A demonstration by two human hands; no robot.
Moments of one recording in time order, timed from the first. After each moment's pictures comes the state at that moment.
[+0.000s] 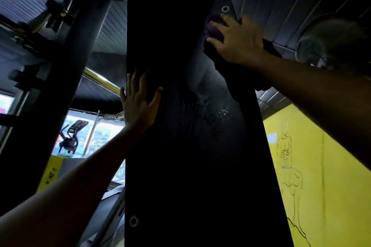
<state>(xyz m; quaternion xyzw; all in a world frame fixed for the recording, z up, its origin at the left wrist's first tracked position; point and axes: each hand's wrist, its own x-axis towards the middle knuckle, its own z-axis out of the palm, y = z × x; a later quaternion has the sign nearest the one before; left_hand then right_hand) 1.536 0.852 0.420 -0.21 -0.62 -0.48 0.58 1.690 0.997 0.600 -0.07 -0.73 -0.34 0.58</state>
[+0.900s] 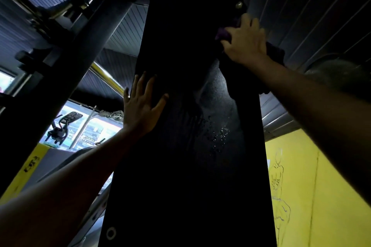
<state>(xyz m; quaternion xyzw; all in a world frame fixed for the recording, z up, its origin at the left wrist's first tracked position) 1.524 0.855 0.420 -0.21 -0.61 -0.48 0.59 1.684 0.971 0.634 -0.06 -0.71 -0.33 0.62</state>
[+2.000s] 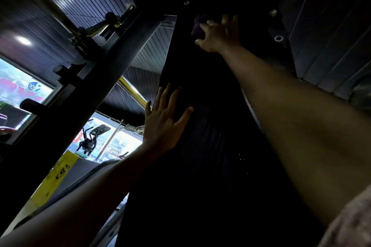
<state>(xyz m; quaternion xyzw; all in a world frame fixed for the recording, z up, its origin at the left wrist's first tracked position) 1.525 0.856 0.418 -0.20 -0.61 -0.48 0.59 1.602 0.871 0.654 -0.04 -0.74 -0.41 0.54</state>
